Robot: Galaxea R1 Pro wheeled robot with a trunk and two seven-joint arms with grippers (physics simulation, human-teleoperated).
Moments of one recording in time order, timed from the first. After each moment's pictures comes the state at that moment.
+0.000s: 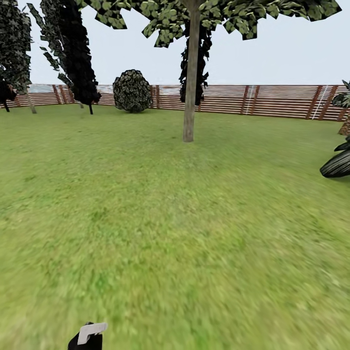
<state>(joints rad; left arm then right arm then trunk) -0.26 0.07 0.07 -0.39 0.03 -0.34 0.04 -0.19 -0.01 -0.04 -0.04 0.01 -0.93 -0.03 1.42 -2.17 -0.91</state>
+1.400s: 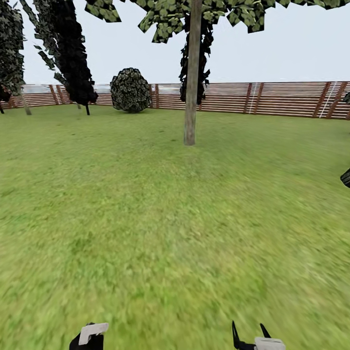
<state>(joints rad) -0.26 0.06 0.07 -0.39 0.04 -0.34 0.04 -0.19 0.00 -0.05 -0.33 0.01 -0.93 -0.03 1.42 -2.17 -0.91</state>
